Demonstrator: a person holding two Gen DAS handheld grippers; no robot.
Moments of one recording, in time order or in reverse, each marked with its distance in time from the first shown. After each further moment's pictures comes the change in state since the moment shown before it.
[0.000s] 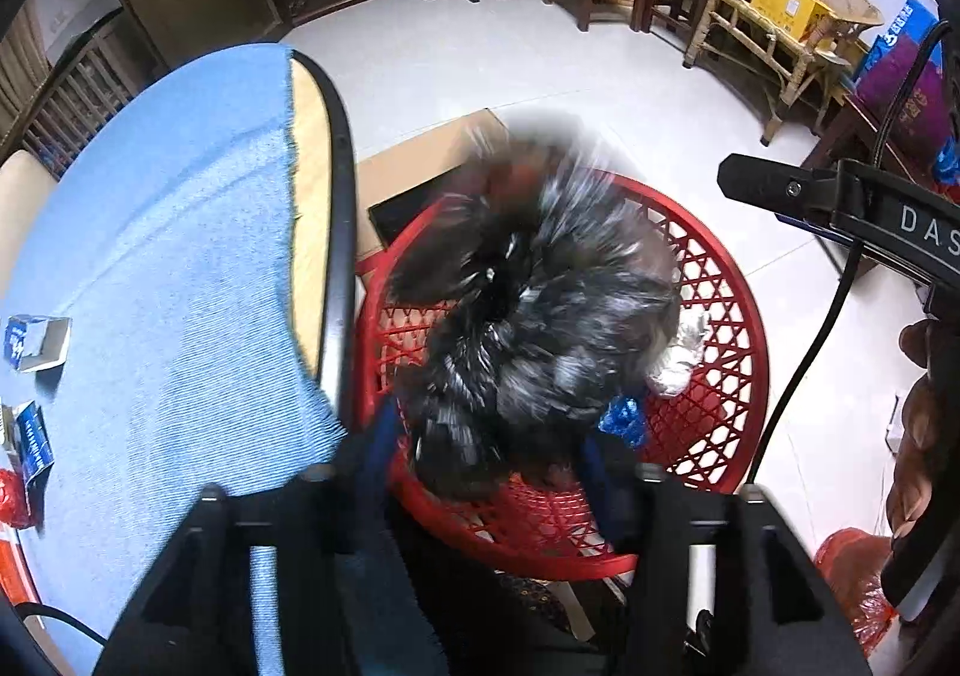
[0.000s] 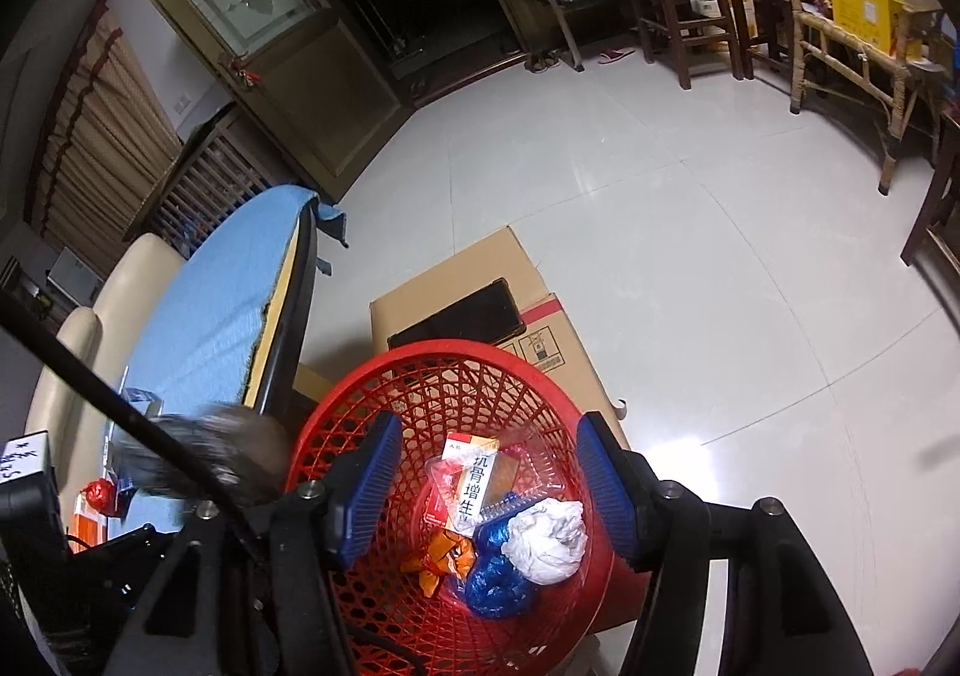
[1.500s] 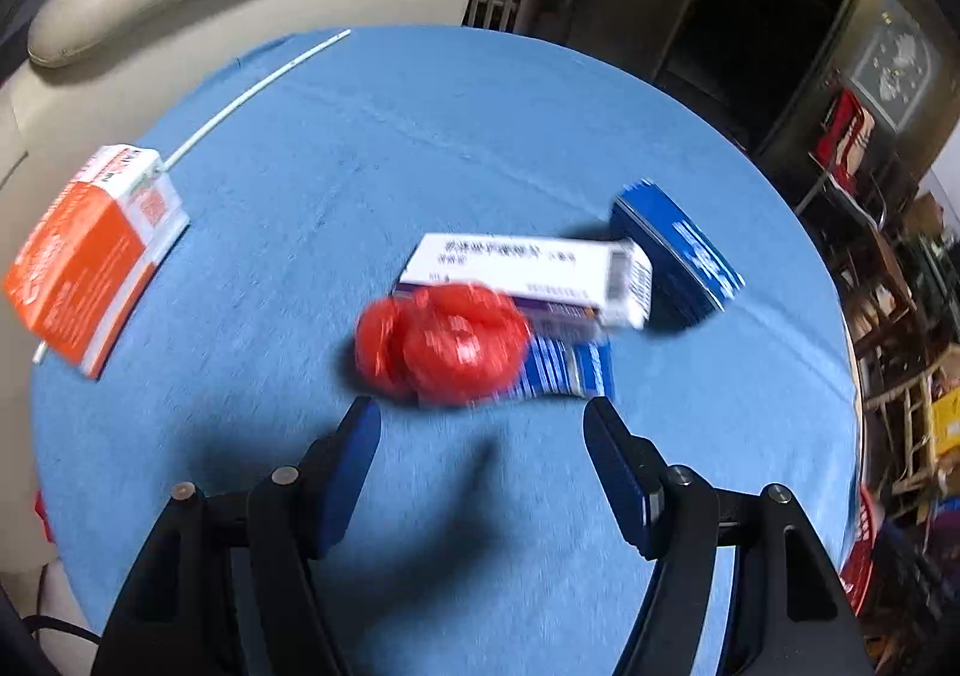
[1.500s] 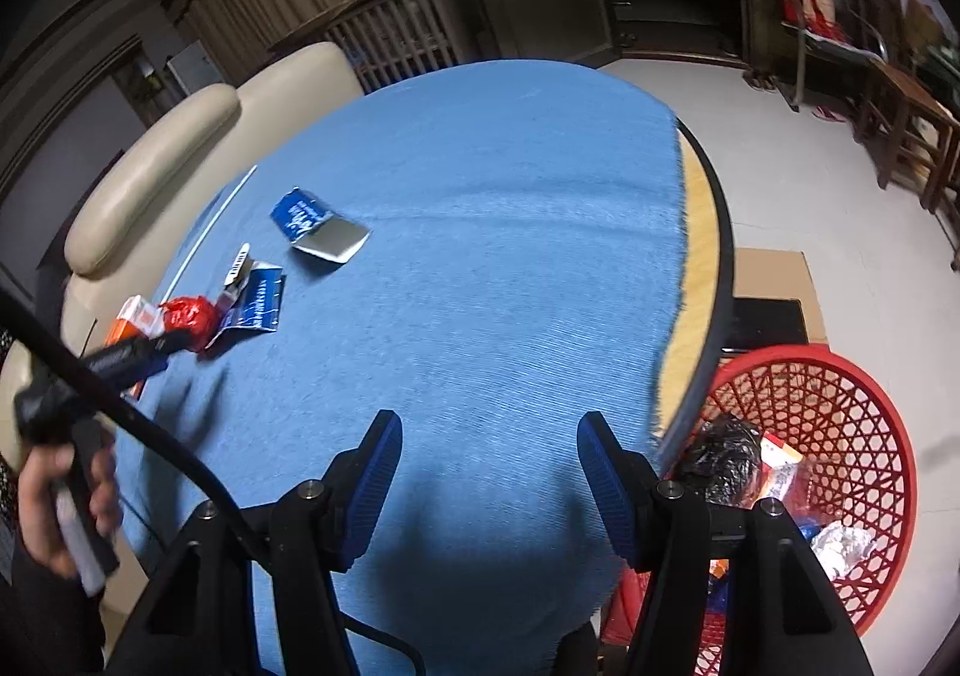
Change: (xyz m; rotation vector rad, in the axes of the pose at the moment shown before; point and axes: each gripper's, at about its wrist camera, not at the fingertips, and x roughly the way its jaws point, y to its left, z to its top) left arm -0.064 0.375 -0.180 -0.895 -0.206 0.176; right arm 0.045 0.263 -0.075 -0.487 0.168 0.166
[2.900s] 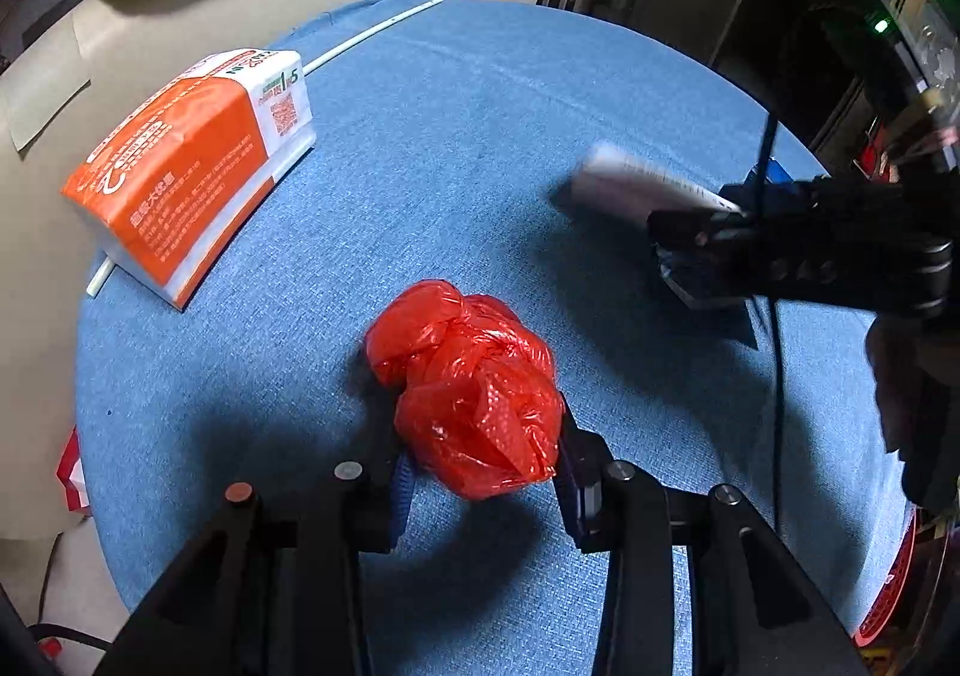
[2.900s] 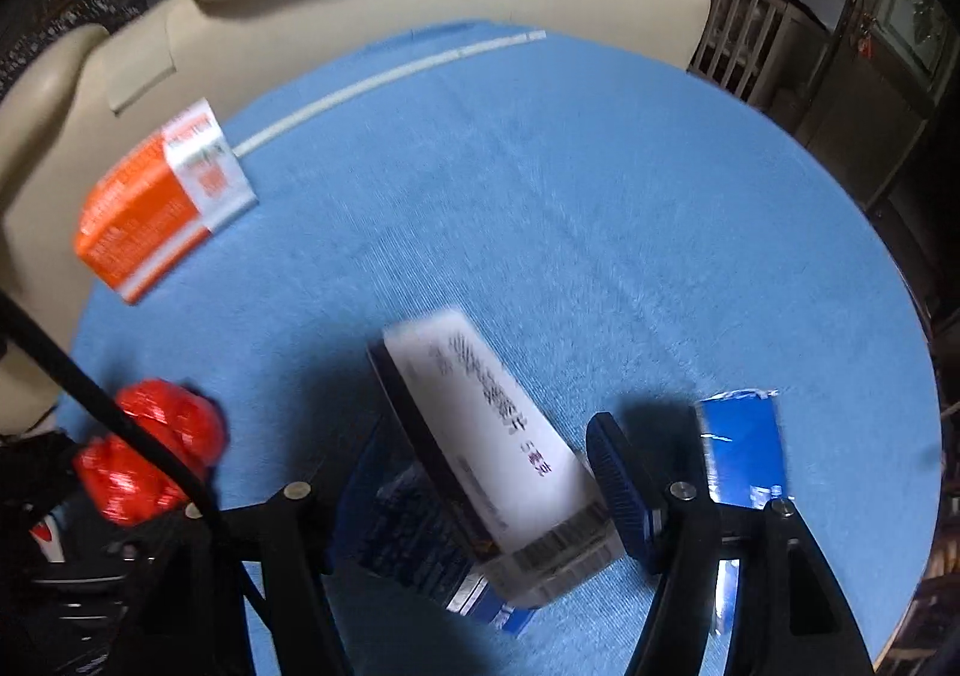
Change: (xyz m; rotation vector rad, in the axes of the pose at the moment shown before) left arm 0.003 0.073 -0.054 -0.044 0.018 0.098; right arm 0.202 0.274 0.095 -0.762 0.210 0.097
